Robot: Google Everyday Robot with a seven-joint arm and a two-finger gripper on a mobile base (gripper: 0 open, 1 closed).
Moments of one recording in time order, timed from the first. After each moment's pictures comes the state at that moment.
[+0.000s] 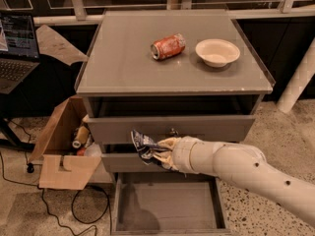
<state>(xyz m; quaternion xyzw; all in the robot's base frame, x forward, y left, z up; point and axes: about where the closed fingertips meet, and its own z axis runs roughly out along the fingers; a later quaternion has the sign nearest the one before) 0.512 -0.028 0.670 -0.54 0.69 0.10 0.47</state>
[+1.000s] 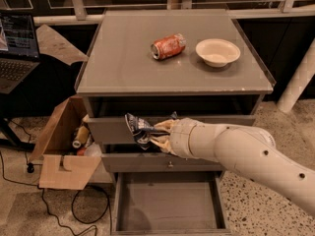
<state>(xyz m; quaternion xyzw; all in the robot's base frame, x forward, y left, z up) 0.516 -0.021 0.750 -0.57 0.65 0.05 0.49</state>
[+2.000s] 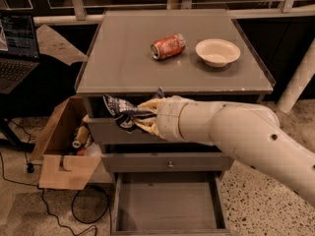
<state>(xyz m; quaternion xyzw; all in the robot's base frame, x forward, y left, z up) 0.506 0.019 0.839 -0.62 0.58 0.02 0.53</state>
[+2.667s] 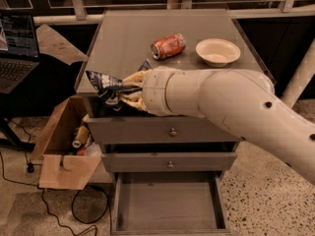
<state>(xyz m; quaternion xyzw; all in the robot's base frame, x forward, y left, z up) 0.522 0.048 0.906 -0.64 0.54 0.00 0.55</state>
